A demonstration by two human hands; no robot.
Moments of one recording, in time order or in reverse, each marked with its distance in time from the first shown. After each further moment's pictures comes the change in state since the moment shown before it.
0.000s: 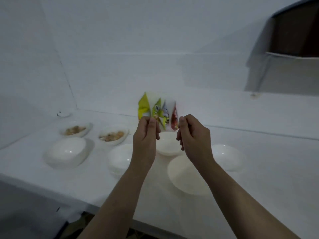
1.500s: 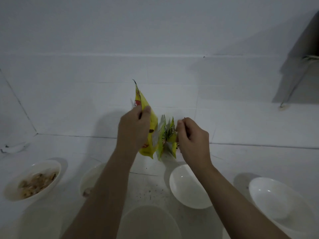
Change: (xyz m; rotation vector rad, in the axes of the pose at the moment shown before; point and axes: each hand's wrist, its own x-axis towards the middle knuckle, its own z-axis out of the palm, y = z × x) left_hand 0.276 -0.095 -0.055 0.434 -0.155 -0.037; right_hand 0.179 0.086 0.173 -0.145 0.205 -0.030
